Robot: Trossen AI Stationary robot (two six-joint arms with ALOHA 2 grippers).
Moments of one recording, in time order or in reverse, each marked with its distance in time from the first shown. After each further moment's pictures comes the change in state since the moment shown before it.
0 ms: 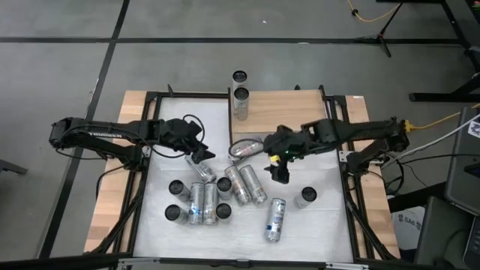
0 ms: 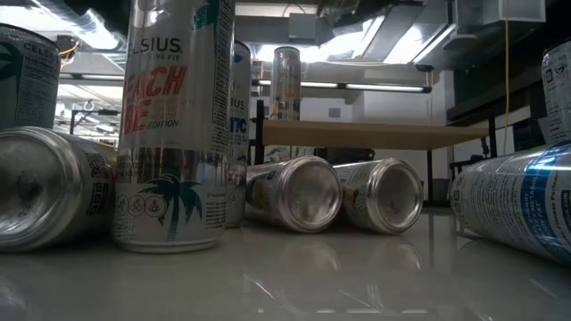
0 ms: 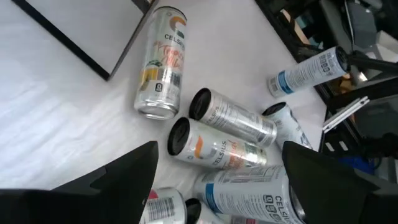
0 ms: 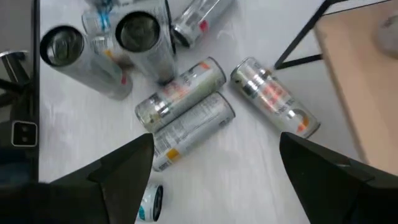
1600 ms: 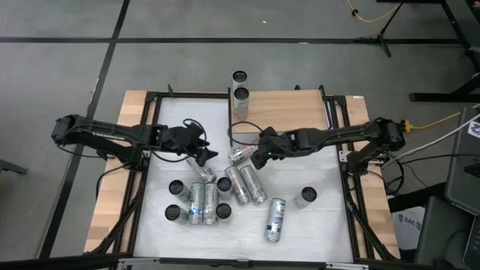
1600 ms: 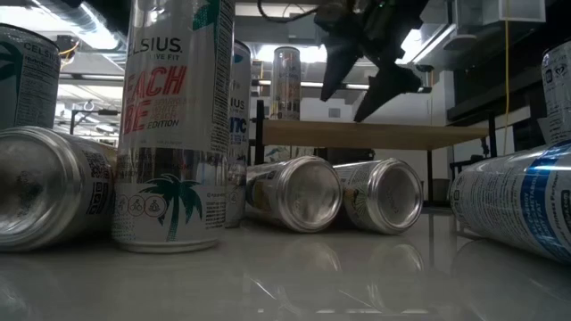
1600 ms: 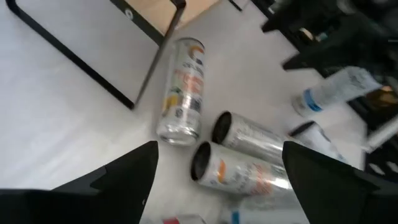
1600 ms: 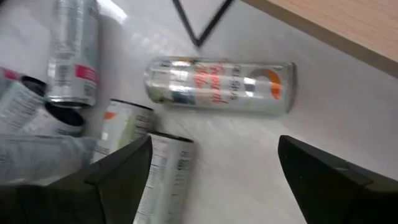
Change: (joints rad) left arm -0.092 0.057 0.000 0.048 -0.257 0.054; right arm -0.108 0.032 -0.410 0.393 0.166 0.628
